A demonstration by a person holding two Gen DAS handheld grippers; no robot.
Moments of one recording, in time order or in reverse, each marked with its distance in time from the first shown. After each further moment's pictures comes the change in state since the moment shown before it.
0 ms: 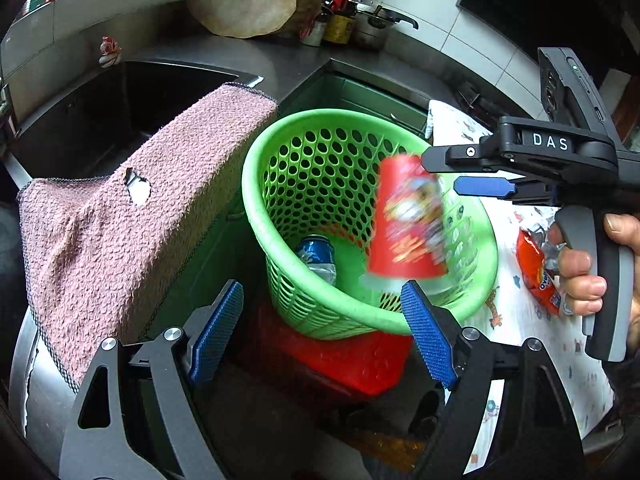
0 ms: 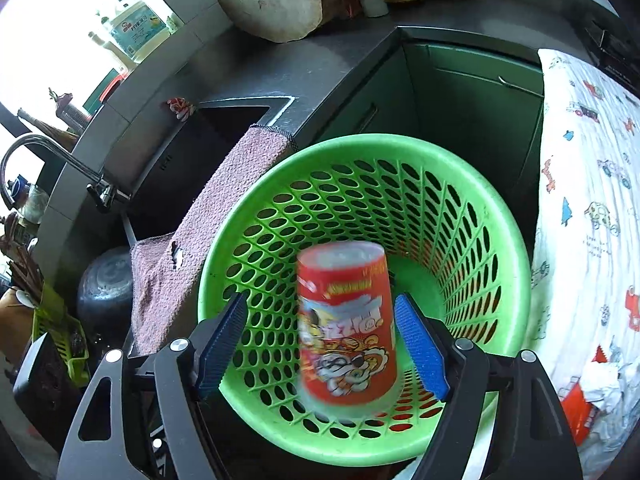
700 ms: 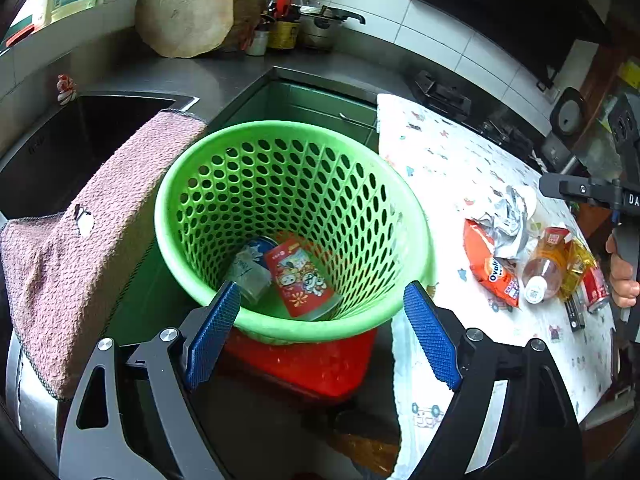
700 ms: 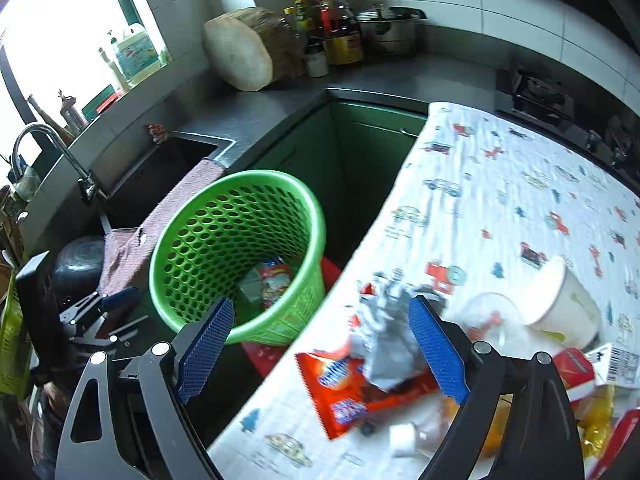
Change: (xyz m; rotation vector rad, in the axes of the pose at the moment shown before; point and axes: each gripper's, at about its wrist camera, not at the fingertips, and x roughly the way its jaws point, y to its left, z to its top) left arm -0.007 -0.075 0.004 0.115 -0.015 -0.078; right arm -0.170 -0.089 -0.070 -0.087 -0.162 -0.208
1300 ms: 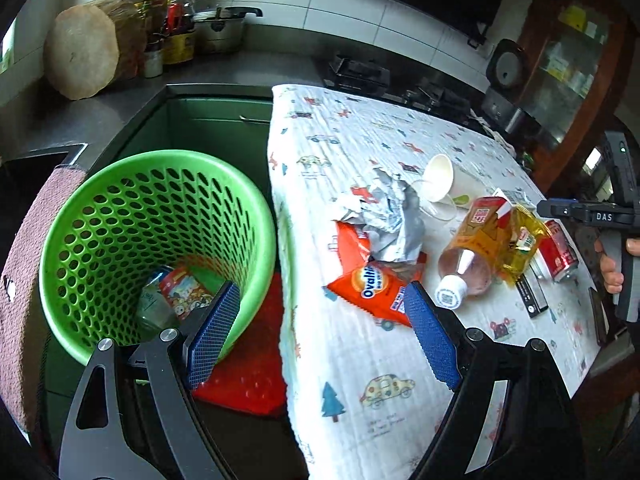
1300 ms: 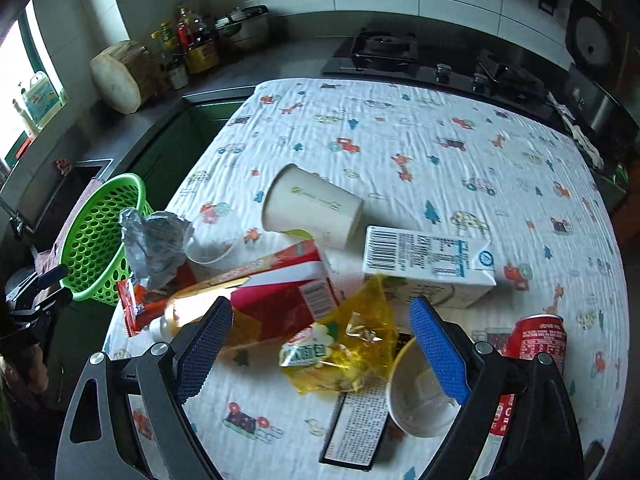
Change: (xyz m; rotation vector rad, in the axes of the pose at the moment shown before) left arm 0.027 -0.131 0.013 0.198 0.037 -0.145; right arm -0.092 -0.177 -0.093 0.223 0.015 -0.257
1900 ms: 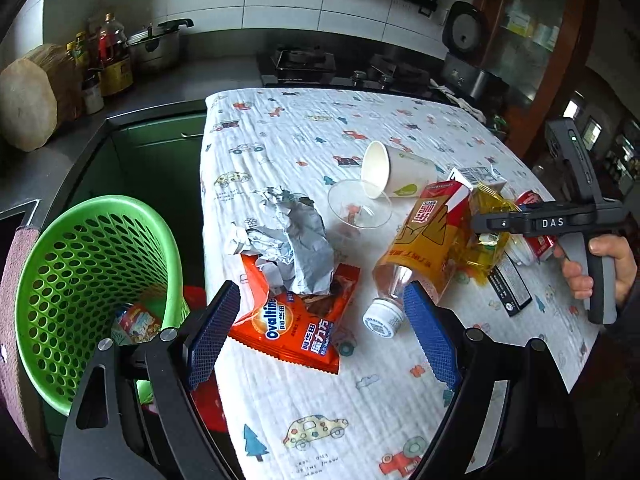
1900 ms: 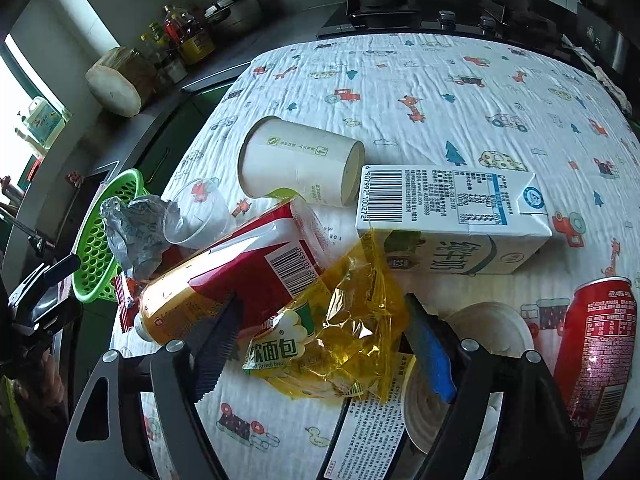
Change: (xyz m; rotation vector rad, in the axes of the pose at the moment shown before) left arm 0.029 -0.076 0.021 0.166 0.042 -0.043; right arm 0.051 -0.018 -0.015 0.090 0.089 0.150
